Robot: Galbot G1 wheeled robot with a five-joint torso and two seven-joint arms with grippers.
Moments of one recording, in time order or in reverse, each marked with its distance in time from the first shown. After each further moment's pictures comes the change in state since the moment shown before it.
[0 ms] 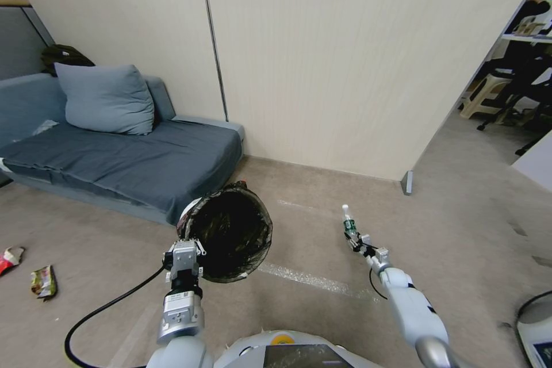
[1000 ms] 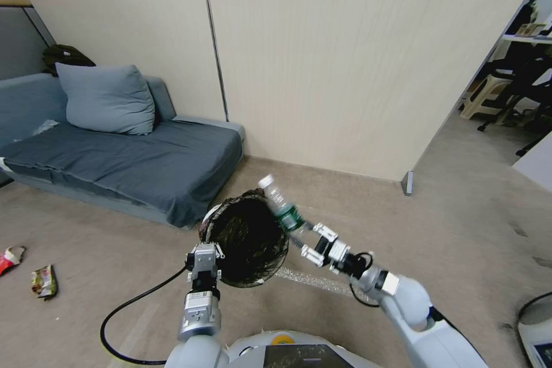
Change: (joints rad) left arm -0.022 0.014 0.100 0.053 -0.016 0.008 0.001; right arm -0.354 -0.146 -0.320 0.697 -0.042 0.007 -0.180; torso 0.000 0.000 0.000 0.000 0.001
